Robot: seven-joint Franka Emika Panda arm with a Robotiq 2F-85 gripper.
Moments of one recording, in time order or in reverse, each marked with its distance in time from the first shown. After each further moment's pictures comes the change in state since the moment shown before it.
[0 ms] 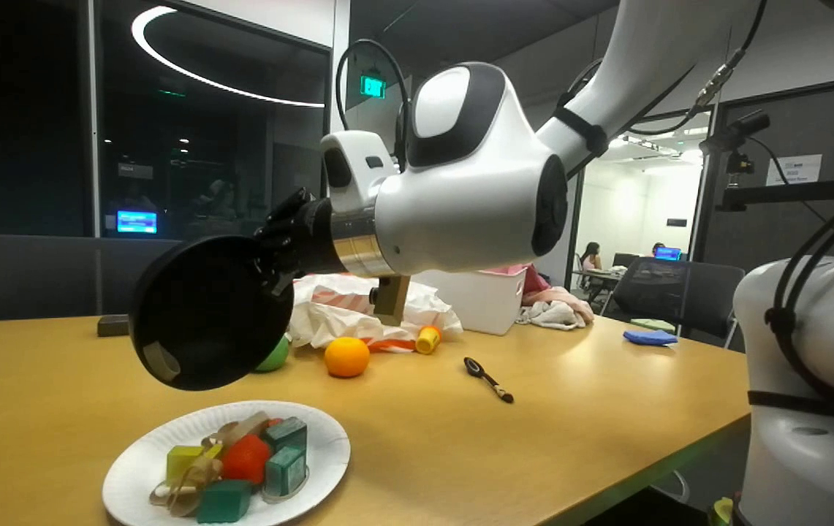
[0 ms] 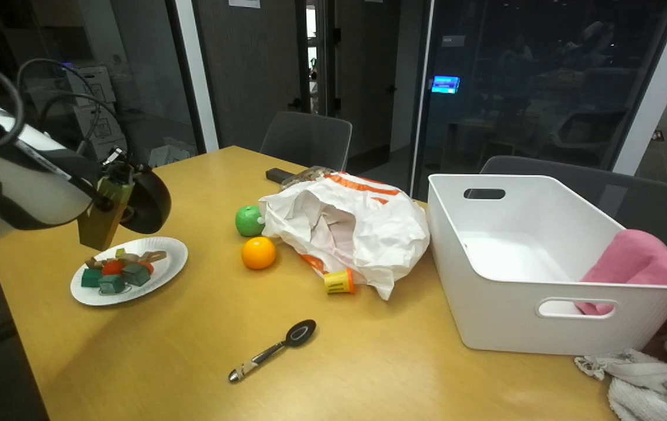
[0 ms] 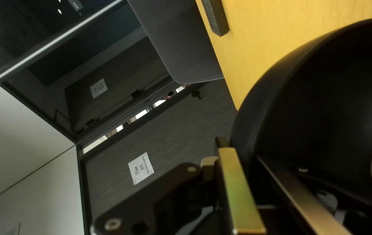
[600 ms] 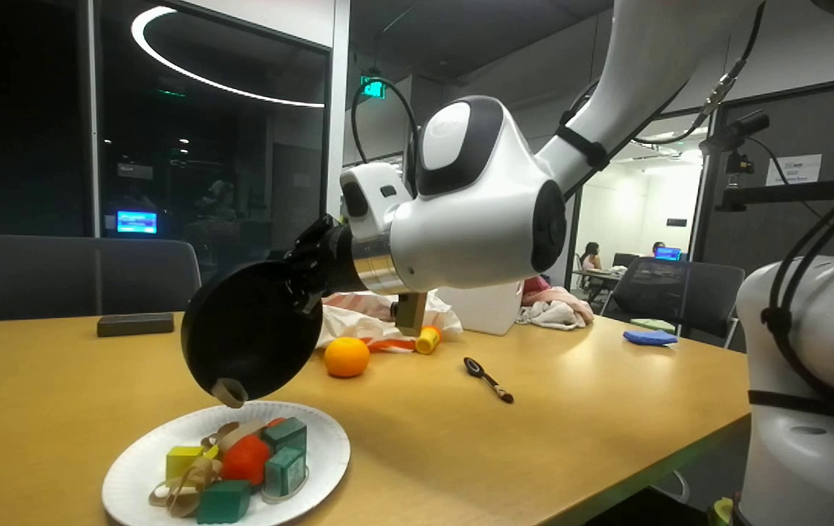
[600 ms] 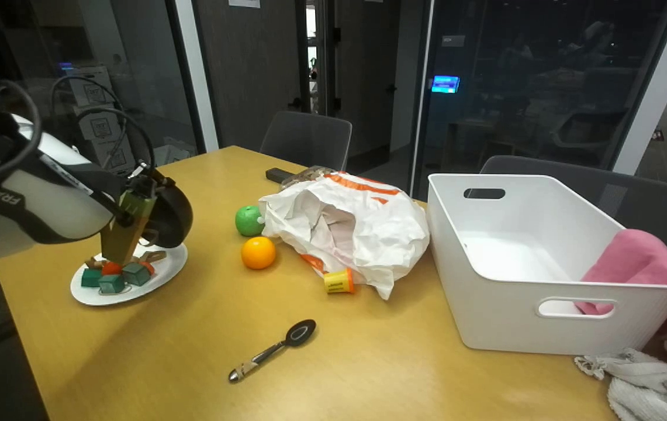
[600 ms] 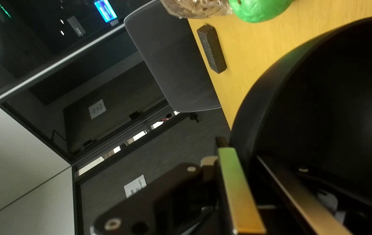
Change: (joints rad) arm -0.033 0.014 -0.045 -0.037 -0.024 0.000 -0.009
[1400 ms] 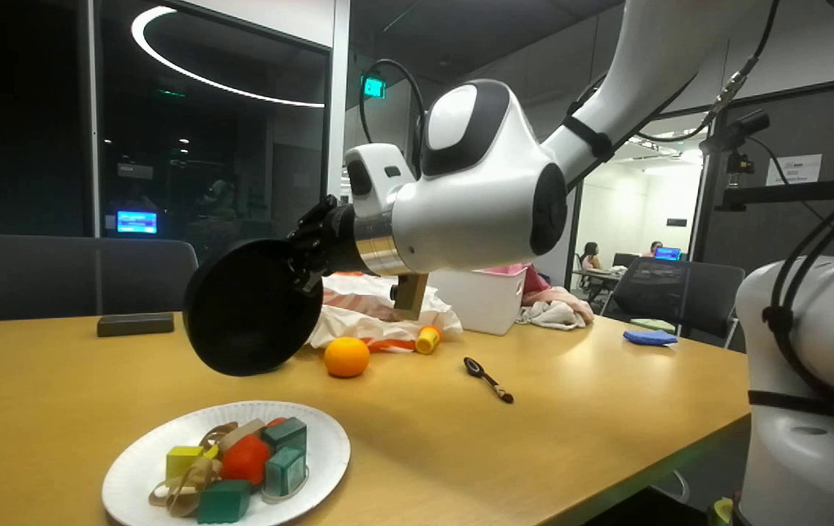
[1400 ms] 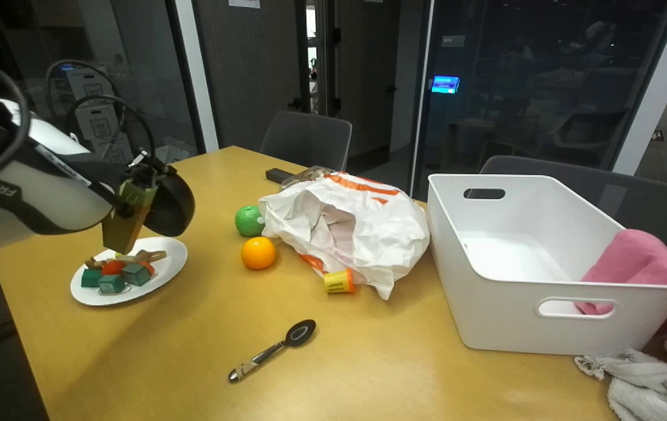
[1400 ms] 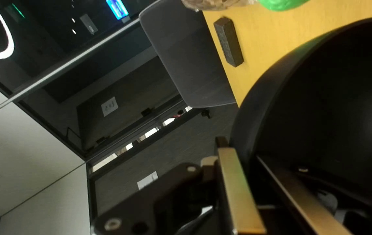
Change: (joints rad) arm 0.007 -0.034 -0.027 0.010 0.000 0.004 -0.002
